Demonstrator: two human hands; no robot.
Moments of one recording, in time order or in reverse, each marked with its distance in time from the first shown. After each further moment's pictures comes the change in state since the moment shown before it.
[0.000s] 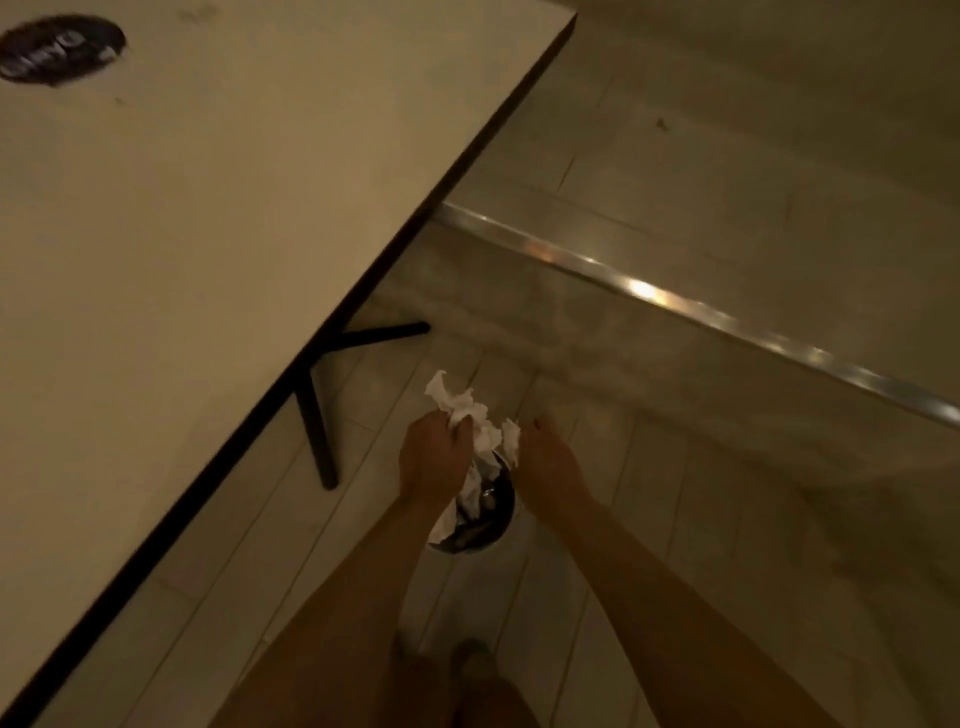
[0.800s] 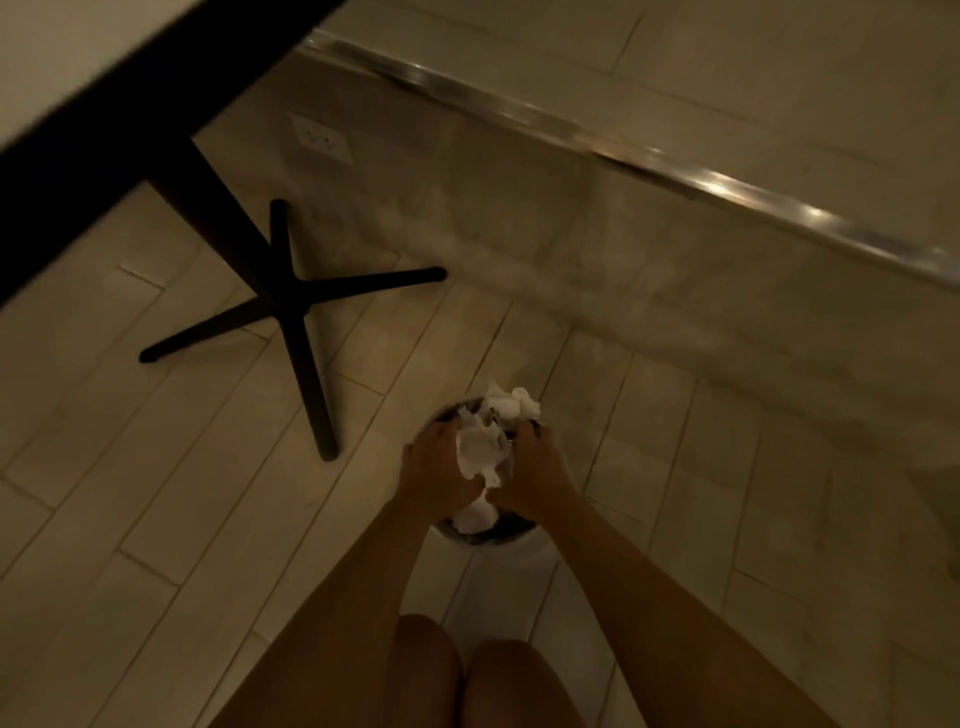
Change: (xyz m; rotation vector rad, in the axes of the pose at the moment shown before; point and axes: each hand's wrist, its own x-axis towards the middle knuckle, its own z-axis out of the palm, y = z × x) left_hand 0.031 -0.178 0.090 0.458 -0.400 -0.045; right_hand 0.076 0.045 0.162 0.111 -0.162 0.069
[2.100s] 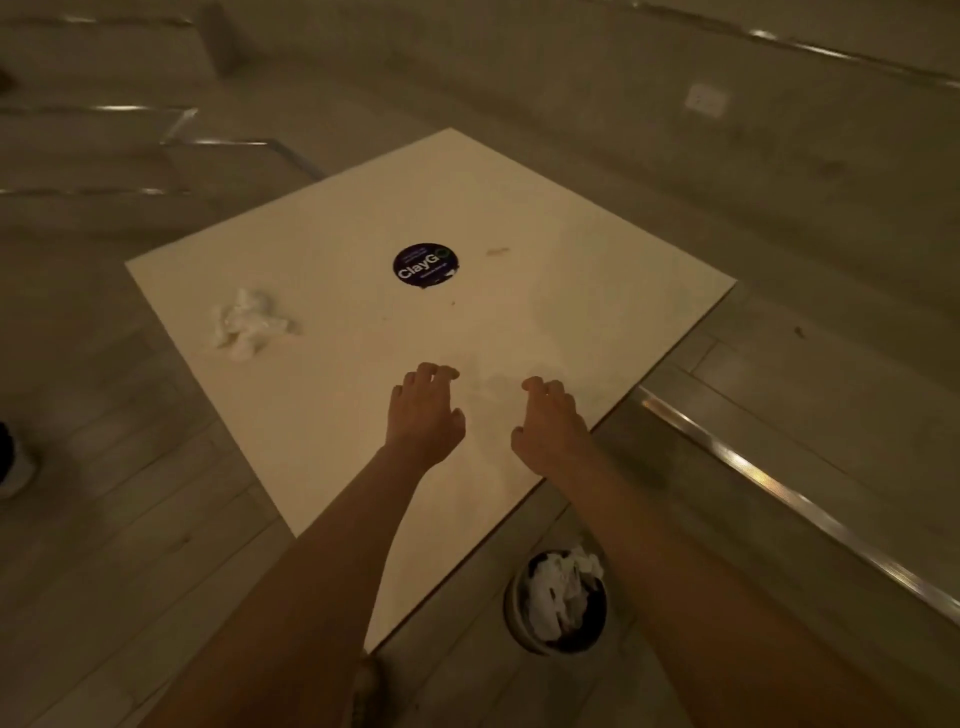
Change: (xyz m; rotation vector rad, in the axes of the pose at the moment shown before) left_hand -0.195 0.073 -0.456 0.143 0.612 -0.061; right_hand -0.182 -0.359 -0.280 -0.186 0.284 -0.380
